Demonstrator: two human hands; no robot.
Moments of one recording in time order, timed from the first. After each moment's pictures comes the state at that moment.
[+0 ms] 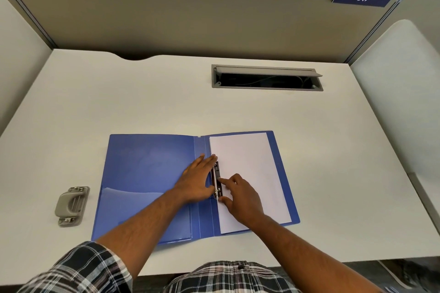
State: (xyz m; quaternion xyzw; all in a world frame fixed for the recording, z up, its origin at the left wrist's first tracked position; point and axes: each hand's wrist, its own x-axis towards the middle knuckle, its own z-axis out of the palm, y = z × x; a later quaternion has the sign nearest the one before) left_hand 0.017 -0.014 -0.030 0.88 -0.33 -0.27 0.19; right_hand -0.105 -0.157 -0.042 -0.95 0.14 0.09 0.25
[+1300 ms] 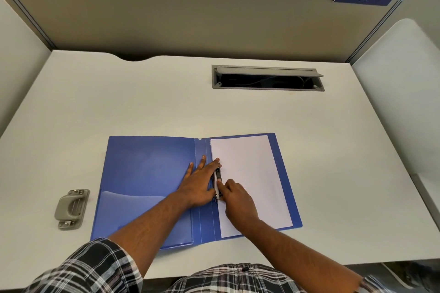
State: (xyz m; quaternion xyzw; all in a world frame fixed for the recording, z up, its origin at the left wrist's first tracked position) left_hand 0.015 -0.019 -0.037 0.88 -0.34 -0.28 0.19; right_hand -0.104 -0.141 -0.062 -0.98 0.09 0.08 0.17
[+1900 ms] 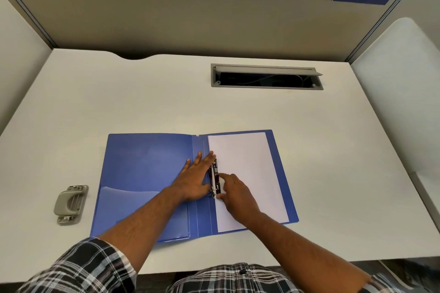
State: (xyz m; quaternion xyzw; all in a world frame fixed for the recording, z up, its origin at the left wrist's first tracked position) left_hand 0.022 -0.011 -0.036 0.87 -0.36 -0.28 0.19; right_hand -0.098 -0.157 -0.059 -0.94 0.12 0.08 0.31
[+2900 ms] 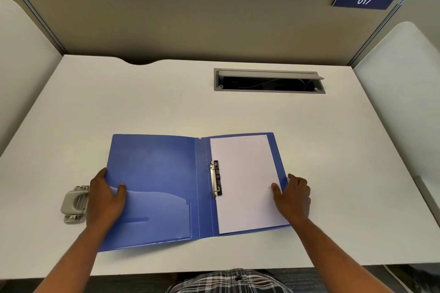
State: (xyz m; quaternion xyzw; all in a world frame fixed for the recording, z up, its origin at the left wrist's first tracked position) left_hand 0.034 0.176 -0.031 0.93 0.06 -0.02 0.35; right_hand -0.151 -0.263 -0.050 -0.87 0.45 0.03 0.20
